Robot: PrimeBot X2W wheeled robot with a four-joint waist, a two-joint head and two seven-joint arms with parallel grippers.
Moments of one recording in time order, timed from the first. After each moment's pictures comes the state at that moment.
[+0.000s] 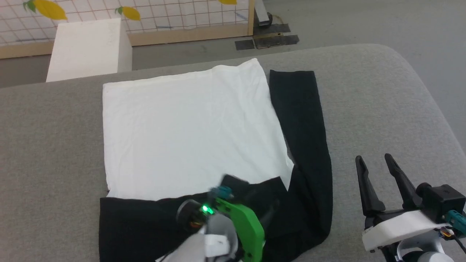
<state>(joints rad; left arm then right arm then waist) -0.25 0.07 -0.66 0.23 -0.47 -0.04 0.29 0.06 -0.05 -0.02 -0.12 0.19 0.13 -0.02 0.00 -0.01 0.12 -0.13</state>
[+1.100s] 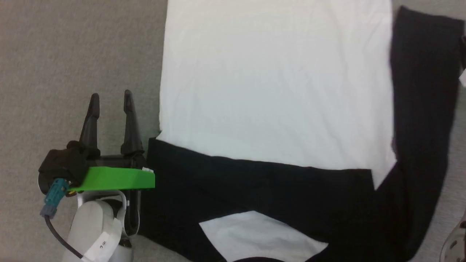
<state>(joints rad) -0.22 0.09 -0.02 -0.04 -0.28 0.00 -0.26 -0.83 -0.15 -0.50 0.42 -0.01 0.13 0.62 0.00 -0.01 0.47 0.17</state>
